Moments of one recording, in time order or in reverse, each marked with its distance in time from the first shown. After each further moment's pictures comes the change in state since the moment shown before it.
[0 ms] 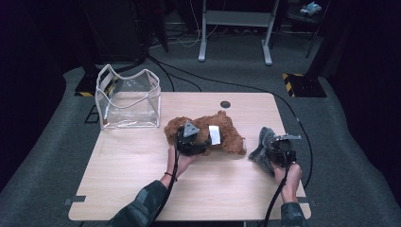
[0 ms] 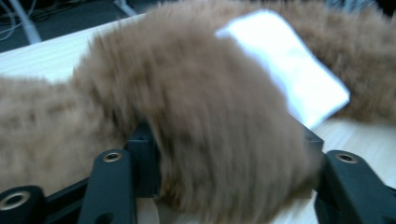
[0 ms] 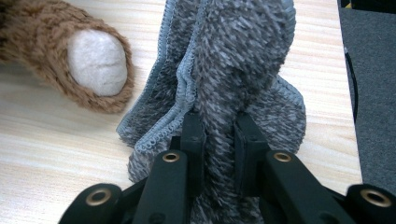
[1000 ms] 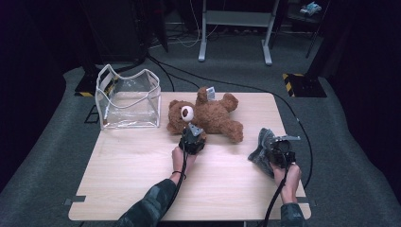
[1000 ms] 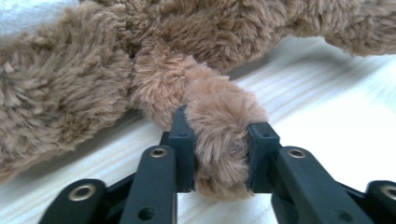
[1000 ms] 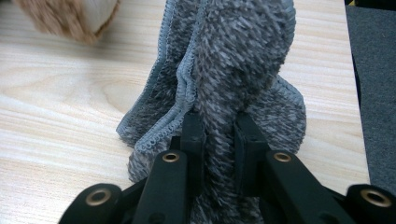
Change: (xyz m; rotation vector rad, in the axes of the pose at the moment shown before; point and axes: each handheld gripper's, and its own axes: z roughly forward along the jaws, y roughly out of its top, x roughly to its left) left arm 0.015 -0.022 0.050 0.128 0.192 -0.030; right arm 0.001 -0.003 0.001 0.011 0.006 -0.001
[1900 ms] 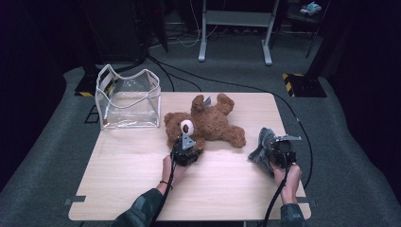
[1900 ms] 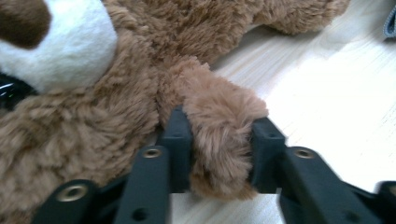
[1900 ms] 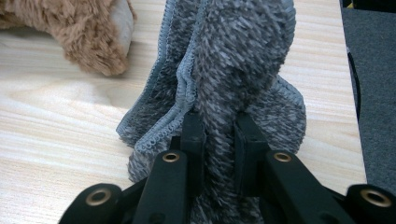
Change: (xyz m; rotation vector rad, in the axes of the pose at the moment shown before) left arm 0.005 -0.031 -0.037 -0.050 -0.128 0.095; right arm 0.002 0.000 -0.004 -0.008 0.000 0.015
